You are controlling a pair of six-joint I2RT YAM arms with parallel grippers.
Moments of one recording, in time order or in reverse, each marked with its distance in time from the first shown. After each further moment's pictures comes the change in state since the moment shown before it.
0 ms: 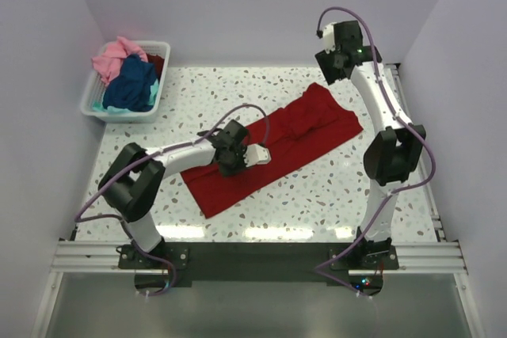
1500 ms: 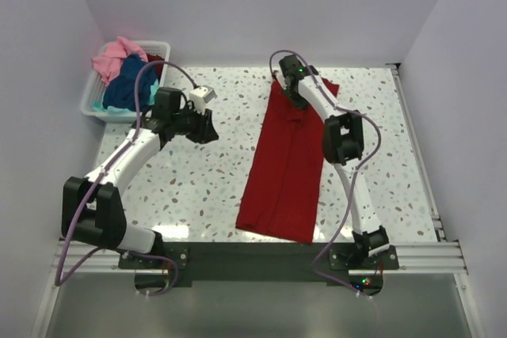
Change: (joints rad) left arm 0.422 -0.265 -0.001 0.121 0.426 -0.554; right arm 0.146 0.573 0.309 -0.216 0.056 -0.009
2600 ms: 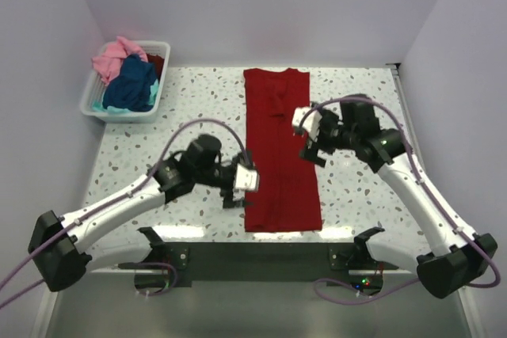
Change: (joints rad) left arm -0.461 -0.364 -0.178 0.020 0.138 0.580; right arm 0.098 -1.458 -1.148 0.335 -0.684 -0.389
